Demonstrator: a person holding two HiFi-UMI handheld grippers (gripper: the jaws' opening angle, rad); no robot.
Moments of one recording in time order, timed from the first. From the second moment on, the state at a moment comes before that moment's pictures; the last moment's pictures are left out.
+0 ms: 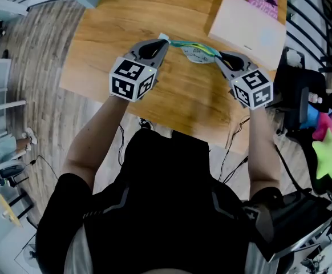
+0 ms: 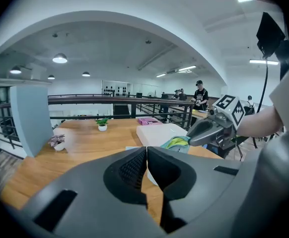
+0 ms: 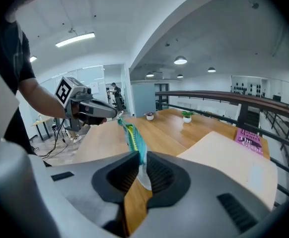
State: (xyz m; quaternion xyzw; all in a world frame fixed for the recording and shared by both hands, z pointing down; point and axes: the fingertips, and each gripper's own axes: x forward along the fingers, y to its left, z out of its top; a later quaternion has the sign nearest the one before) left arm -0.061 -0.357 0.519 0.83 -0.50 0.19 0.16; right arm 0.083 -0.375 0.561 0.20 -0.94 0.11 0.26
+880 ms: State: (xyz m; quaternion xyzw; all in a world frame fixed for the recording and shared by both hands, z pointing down) left arm -0.061 -0.267 0.692 0.77 -0.46 0.33 0.29; right arm 0.087 -0.279 0.703 0.14 -0.89 0.25 0.35
